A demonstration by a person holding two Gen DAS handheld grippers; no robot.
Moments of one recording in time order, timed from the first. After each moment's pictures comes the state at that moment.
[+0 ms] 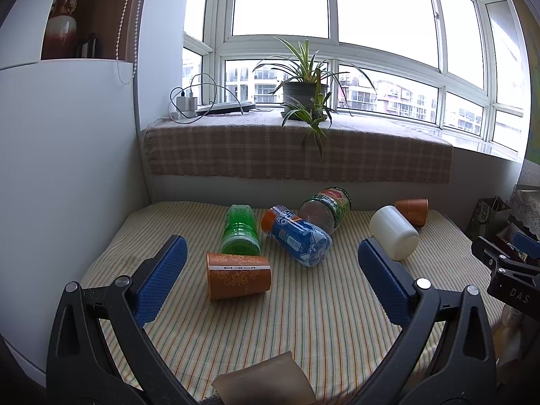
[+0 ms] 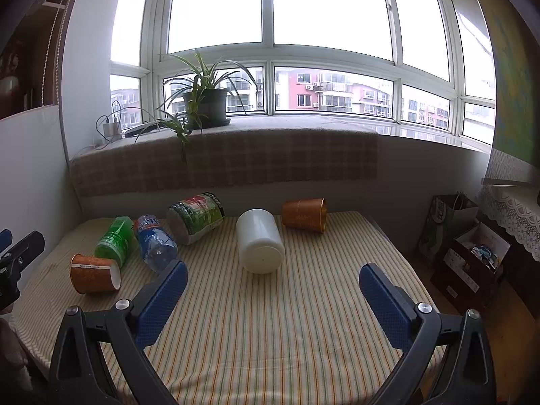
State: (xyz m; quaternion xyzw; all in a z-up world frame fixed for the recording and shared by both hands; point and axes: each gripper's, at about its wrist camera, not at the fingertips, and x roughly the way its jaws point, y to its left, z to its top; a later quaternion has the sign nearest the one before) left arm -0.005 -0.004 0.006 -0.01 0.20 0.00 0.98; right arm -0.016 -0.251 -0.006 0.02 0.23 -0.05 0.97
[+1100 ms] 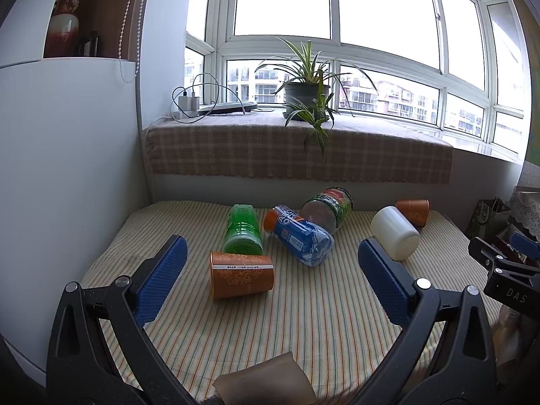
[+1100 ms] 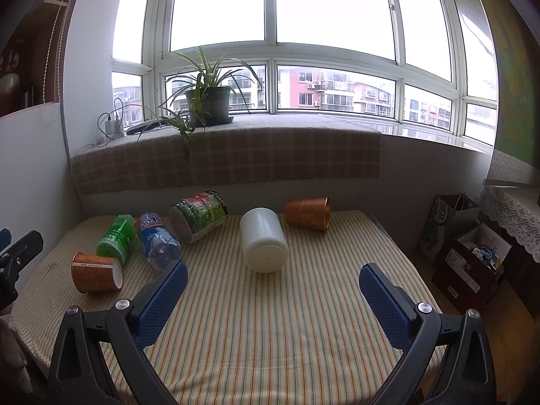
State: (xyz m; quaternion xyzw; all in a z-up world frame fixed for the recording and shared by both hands) left arm -0.005 0.002 0.004 -0.02 0.20 0.01 0.98; right arm -0.015 -0.246 -0.006 0.01 0.24 -0.05 0.97
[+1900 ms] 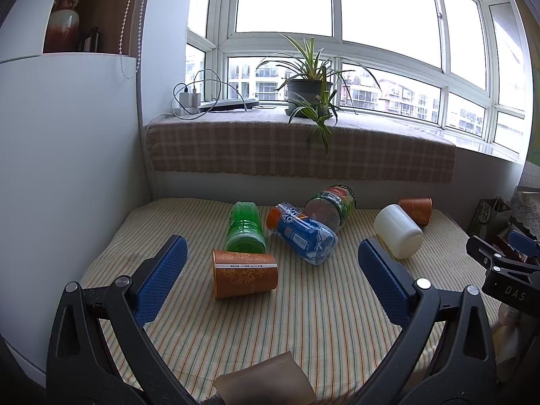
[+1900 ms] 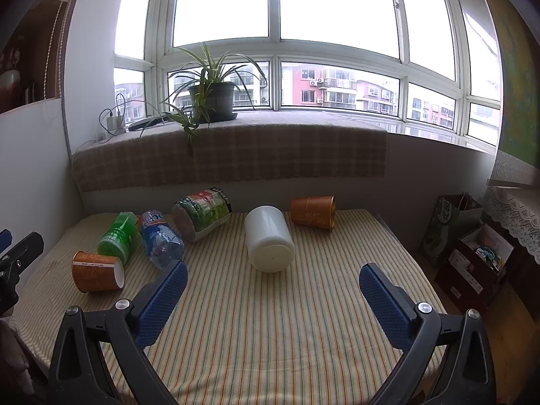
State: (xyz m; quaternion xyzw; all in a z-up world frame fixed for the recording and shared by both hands) left arm -0.002 0.006 -0.001 -0.02 0.21 0.01 0.98; right arm -0.006 -0.238 -0.009 0.01 0.25 -0.05 0.97
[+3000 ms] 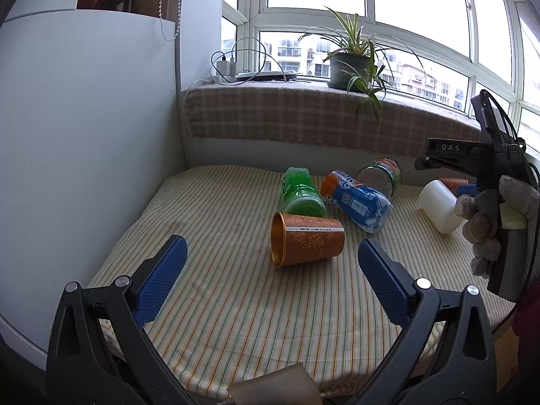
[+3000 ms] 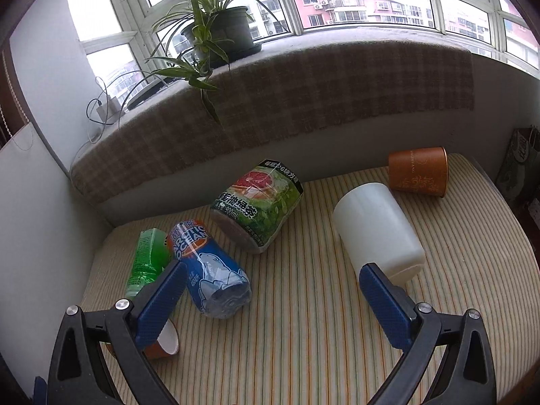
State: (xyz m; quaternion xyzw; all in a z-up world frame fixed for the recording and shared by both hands) left arm -0.004 0.074 -0.034 -0.03 0.26 0.05 0.96; right arm 0.168 -0.187 -0.037 0.14 0.40 0.03 0.91
